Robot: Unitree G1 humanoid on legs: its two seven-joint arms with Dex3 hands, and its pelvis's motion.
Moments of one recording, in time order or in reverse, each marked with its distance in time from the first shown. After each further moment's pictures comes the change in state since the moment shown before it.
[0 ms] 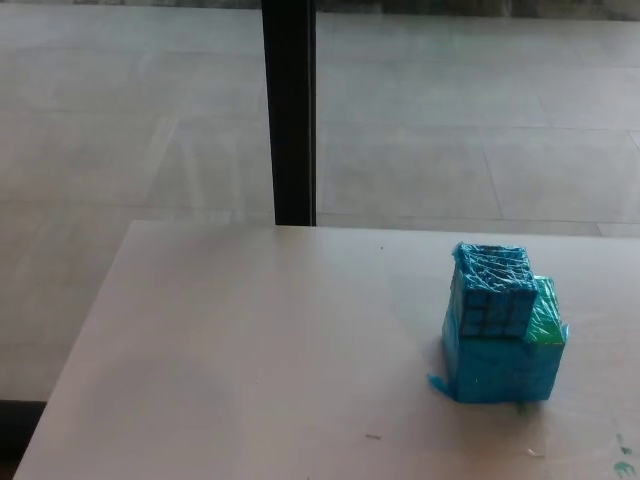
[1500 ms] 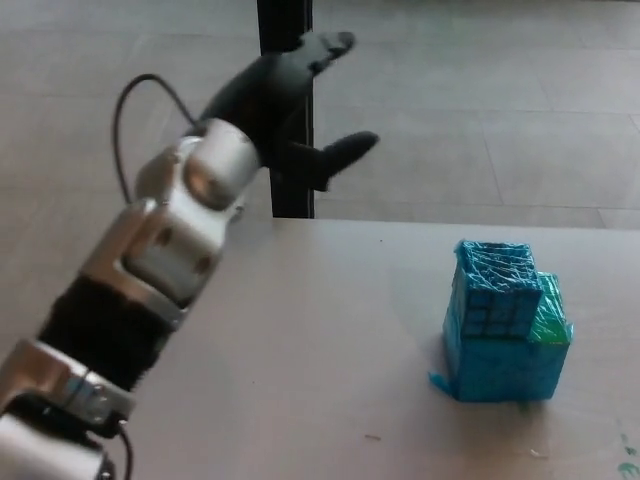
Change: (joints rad) left_arm -1.292 -0.294 -1.083 -0.593 0.289 0.160 -0.019; right_arm -0.030 -0.057 0.004 0.065 -0.001 -0.090 0.053
